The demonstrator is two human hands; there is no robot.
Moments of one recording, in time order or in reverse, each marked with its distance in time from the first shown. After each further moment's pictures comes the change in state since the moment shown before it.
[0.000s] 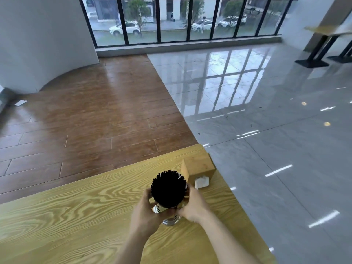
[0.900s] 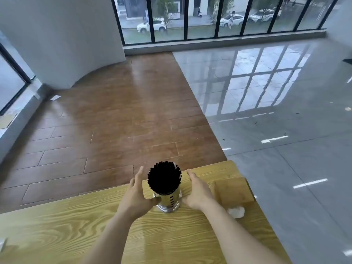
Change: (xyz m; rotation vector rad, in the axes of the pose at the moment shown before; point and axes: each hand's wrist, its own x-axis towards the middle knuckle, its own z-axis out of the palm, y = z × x) left_hand 0.119 0.008 -0.108 0.334 0.061 -0.048; right_hand 0.122 -0.089 0.020 -0.257 -0.065 -0.038
